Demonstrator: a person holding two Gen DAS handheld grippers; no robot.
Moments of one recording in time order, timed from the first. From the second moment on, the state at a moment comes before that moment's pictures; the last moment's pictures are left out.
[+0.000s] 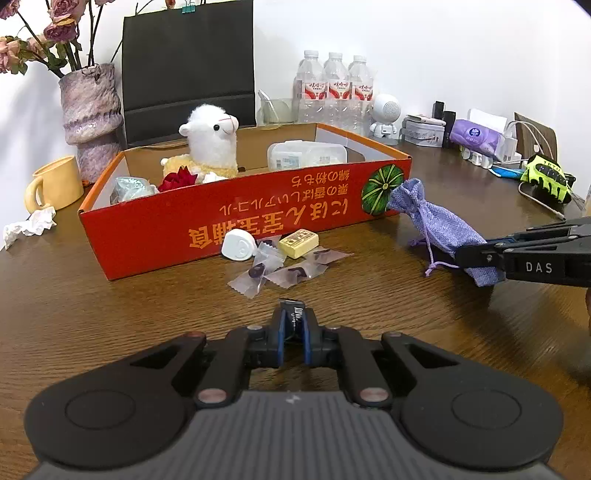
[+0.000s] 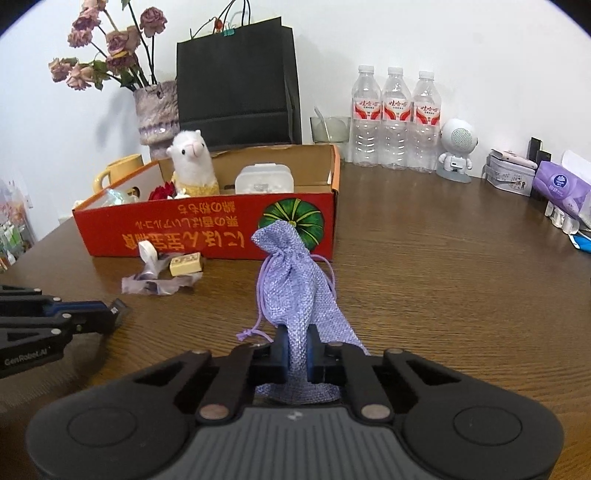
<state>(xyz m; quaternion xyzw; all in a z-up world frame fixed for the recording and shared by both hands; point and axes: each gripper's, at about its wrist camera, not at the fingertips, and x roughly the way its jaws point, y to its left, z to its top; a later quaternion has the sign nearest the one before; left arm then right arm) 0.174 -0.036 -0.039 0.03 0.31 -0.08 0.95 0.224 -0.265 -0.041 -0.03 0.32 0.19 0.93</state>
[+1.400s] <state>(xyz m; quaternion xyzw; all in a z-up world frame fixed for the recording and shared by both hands) 0.328 0.063 0.008 -0.05 0.25 -0.03 0.97 0.382 -0.115 -0.014 -0.04 0.31 0.26 0.91</state>
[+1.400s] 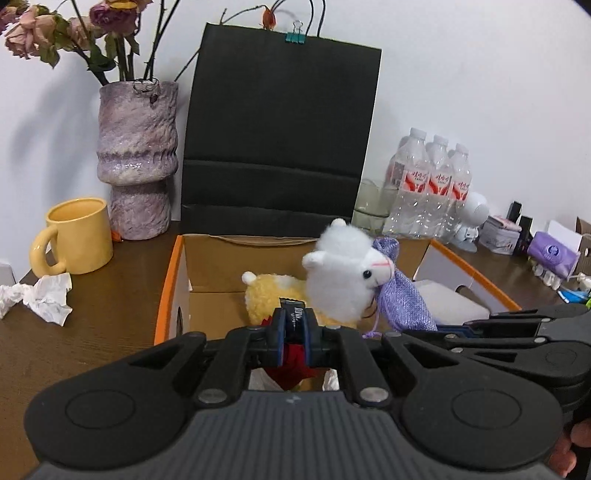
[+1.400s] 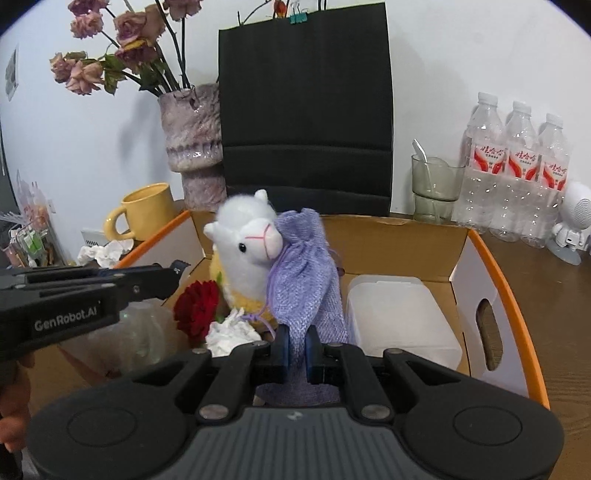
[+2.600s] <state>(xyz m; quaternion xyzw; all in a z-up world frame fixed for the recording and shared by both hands) 0.300 0.061 0.029 -0.06 0.22 0.02 0.97 0.362 -0.149 0.017 -0.03 0.28 0.22 0.94</state>
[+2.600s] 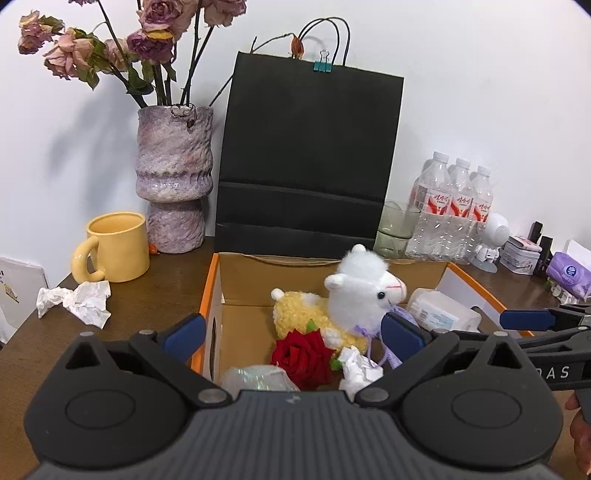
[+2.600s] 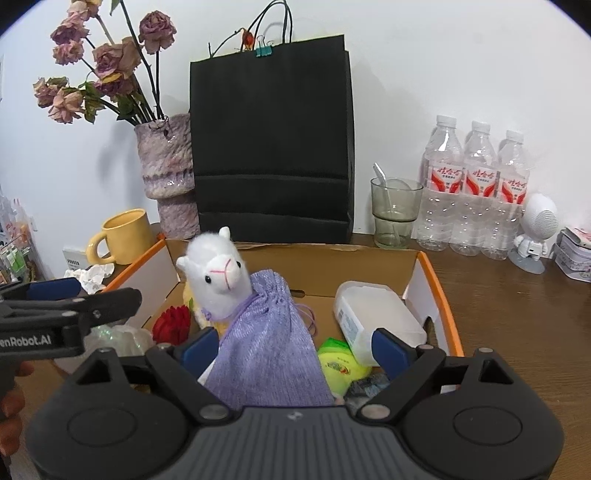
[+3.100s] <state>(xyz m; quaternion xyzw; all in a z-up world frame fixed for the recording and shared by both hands) 0.220 0.033 0.005 -0.05 0.24 -0.01 0.97 0.280 -0.170 -0.012 -0.05 0.31 0.23 0.92</state>
